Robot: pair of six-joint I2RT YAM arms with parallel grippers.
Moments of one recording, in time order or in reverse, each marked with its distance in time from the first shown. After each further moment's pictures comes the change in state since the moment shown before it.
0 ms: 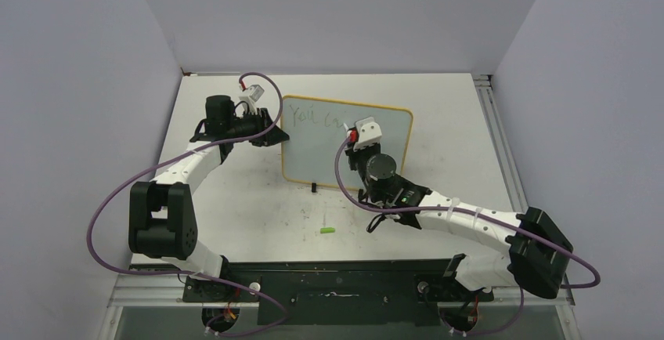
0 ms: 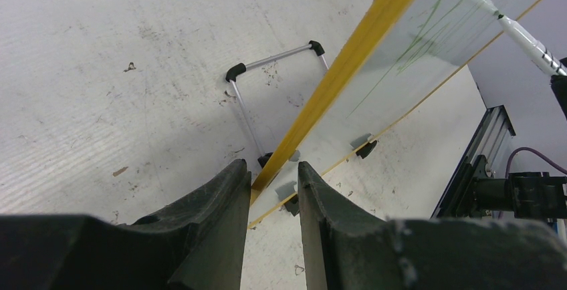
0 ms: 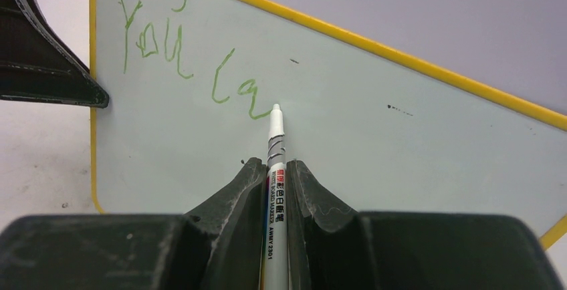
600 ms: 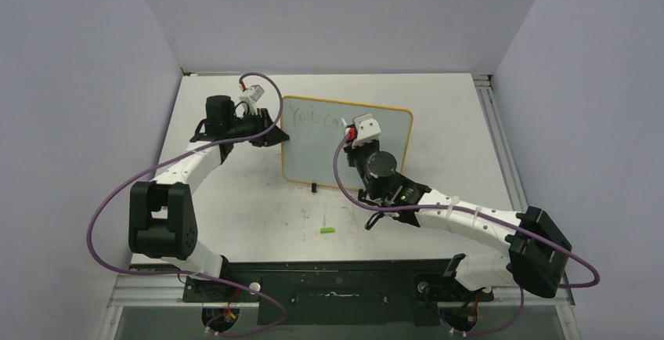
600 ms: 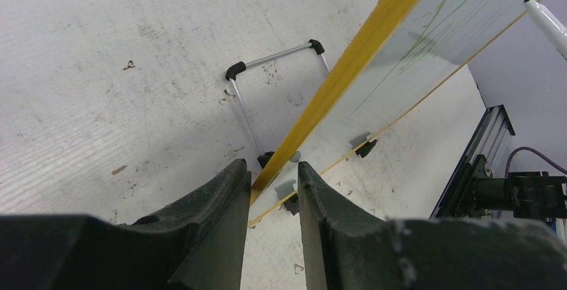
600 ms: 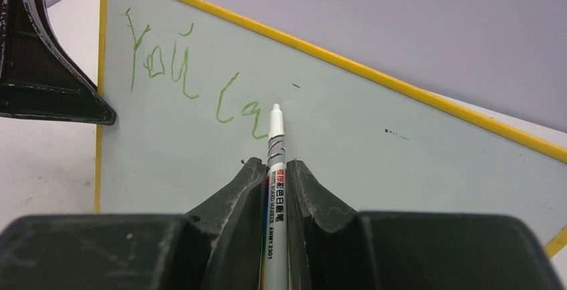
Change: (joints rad) left arm -0.002 0.000 0.000 -0.005 0.000 0.000; right arm -0.001 -0.004 0.025 0.017 -0.009 -0.033
